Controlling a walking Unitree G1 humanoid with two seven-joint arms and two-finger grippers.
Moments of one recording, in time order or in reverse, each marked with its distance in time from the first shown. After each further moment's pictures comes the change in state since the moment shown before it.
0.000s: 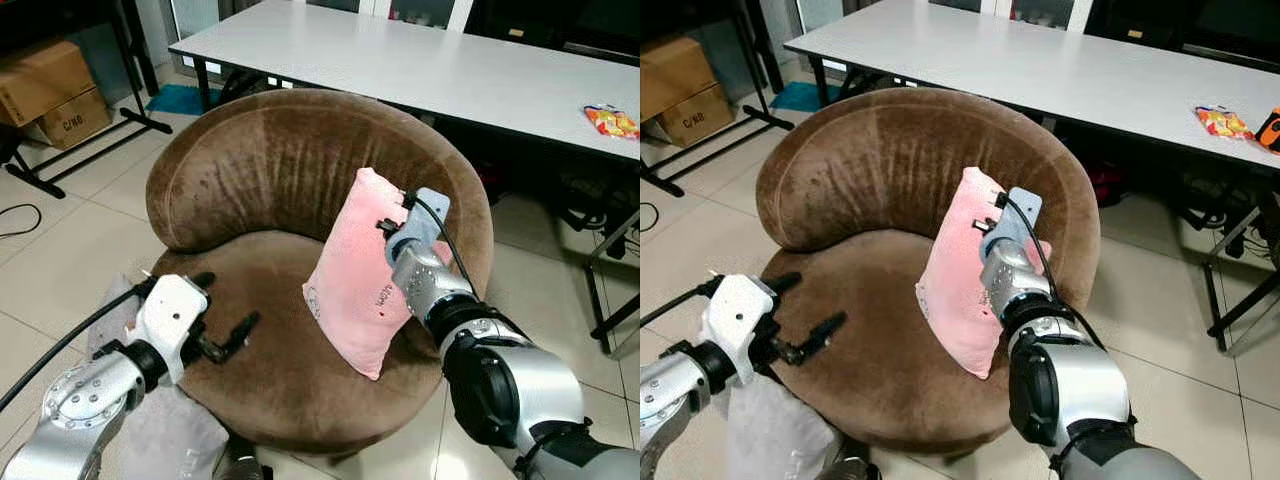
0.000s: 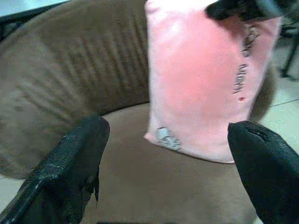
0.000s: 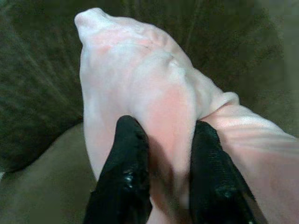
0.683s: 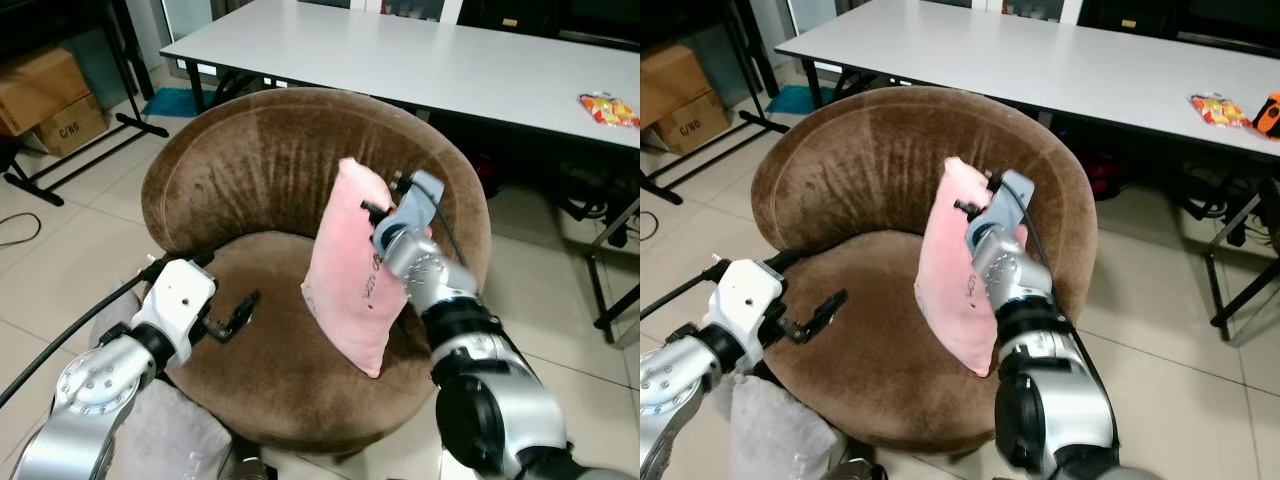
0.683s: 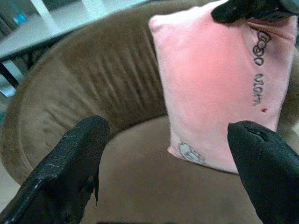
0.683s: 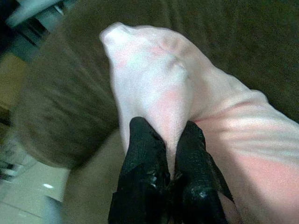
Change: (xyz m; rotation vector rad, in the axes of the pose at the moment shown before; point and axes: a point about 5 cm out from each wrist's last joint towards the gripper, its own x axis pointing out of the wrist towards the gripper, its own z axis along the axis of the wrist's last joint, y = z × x) left arm 0.008 0.006 0.006 0.092 -0.028 0.114; right arm -0.009 0.026 0.009 0.120 0.049 0.150
